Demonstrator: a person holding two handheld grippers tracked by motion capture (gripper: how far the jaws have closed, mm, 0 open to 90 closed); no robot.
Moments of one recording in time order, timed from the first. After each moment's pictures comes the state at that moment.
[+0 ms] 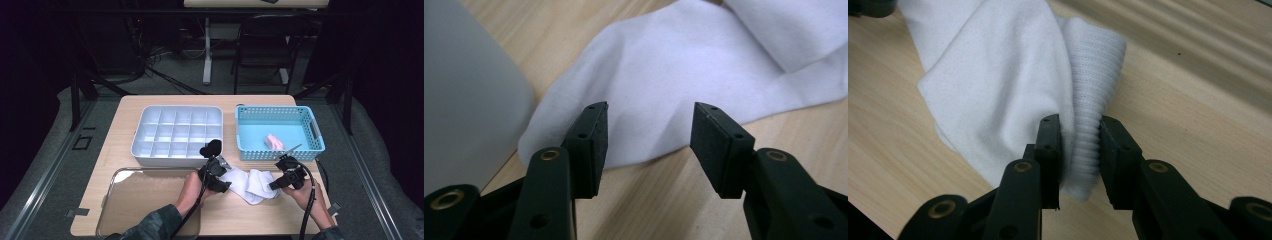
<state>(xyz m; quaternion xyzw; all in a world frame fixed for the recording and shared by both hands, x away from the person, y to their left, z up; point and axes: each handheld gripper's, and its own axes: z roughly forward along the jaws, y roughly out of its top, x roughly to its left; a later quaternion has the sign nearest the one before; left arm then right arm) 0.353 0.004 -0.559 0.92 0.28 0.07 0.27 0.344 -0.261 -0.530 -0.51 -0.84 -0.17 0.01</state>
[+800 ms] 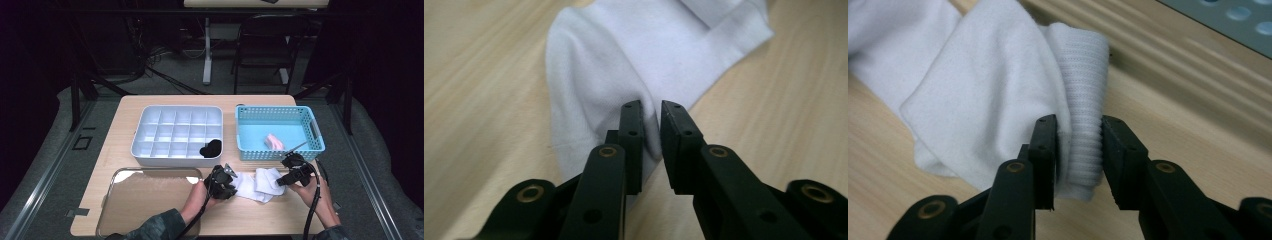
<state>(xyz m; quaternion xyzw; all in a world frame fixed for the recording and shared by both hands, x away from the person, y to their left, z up) 0.327 -0.012 -0.563 0.92 0.26 -0.01 0.30 0.349 -0.277 -0.527 -0.52 -0.84 -0.15 -0.03</state>
